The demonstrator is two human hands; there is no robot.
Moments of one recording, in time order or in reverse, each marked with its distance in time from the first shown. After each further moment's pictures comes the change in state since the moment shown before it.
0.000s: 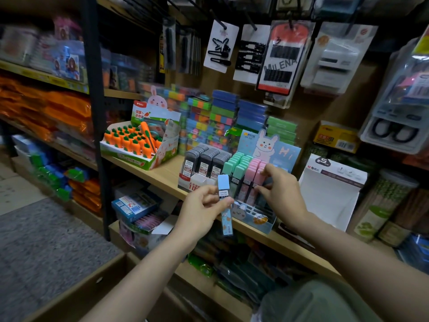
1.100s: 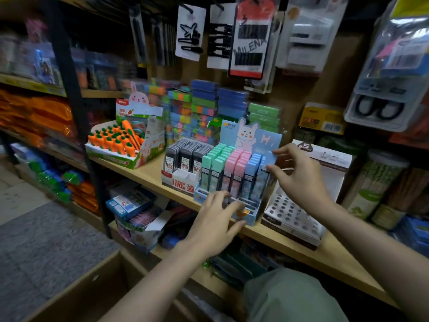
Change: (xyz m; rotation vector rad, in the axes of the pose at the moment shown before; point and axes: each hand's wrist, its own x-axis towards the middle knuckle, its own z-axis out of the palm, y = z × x) left_hand 0.002 -0.028 0.063 1.128 -0.203 0.324; right_hand -0.009 0.045 -0.056 0.376 0.110 0.083
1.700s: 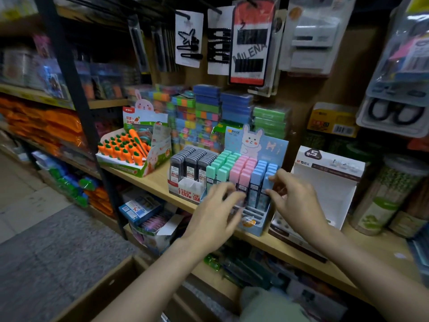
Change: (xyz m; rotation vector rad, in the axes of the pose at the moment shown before) left_hand 0.022 -0.001 -0.035 0.034 0.145 0.113; right_hand -0.014 0.013 0.019 -0.194 -0.131 -0.046
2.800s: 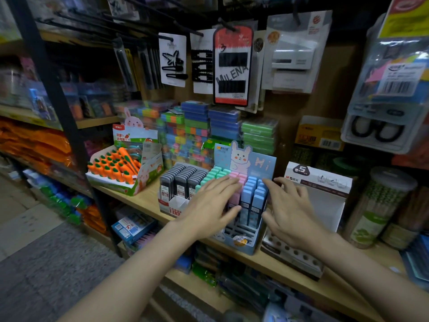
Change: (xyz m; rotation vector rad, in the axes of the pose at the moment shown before) left_hand 0.065 -0.011 -0.024 0.101 -0.210 0.097; right_hand 0.015 0.016 -0.015 -0.365 -0.205 -0.098
